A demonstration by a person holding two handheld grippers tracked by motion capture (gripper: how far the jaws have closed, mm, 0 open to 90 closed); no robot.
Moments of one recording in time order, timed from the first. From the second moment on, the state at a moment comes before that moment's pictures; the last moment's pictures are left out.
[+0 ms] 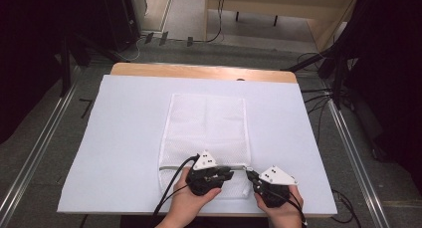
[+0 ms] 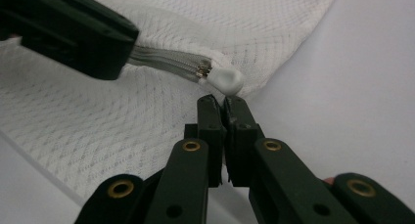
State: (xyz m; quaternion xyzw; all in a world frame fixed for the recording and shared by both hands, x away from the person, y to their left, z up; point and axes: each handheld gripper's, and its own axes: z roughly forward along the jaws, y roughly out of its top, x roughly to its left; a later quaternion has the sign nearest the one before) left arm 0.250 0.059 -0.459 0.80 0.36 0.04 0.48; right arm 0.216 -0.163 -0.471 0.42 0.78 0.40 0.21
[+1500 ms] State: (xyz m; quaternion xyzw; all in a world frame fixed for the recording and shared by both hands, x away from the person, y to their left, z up) left arm 0.253 0.063 -0.458 0.79 0.35 0.00 0.51; right arm 0.210 -0.154 -0.462 0.38 0.79 0.43 0.23
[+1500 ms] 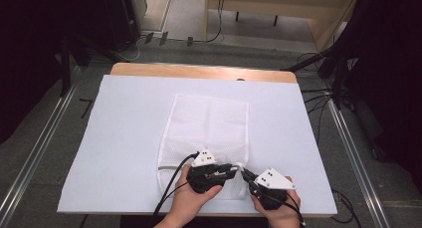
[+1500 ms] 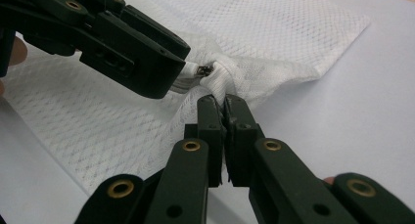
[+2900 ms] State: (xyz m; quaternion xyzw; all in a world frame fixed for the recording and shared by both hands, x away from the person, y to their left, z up) left arm 0.256 0.066 -0.458 0.79 0.35 -0.04 0.50; right arm 0.208 -0.151 -0.462 0.37 0.79 0.42 0.23
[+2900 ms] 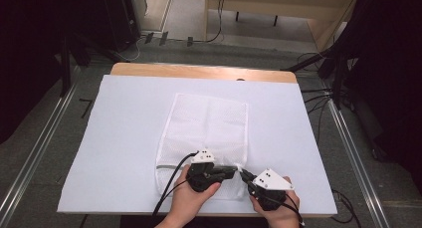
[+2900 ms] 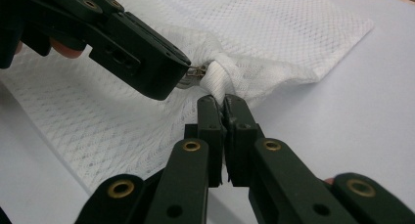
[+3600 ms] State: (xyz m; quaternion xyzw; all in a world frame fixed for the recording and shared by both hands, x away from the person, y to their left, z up) left arm 0.258 0.081 -0.460 0.80 0.36 -0.01 0.48; right arm 0.210 -0.157 -0.460 0.38 0.79 0.42 0.23
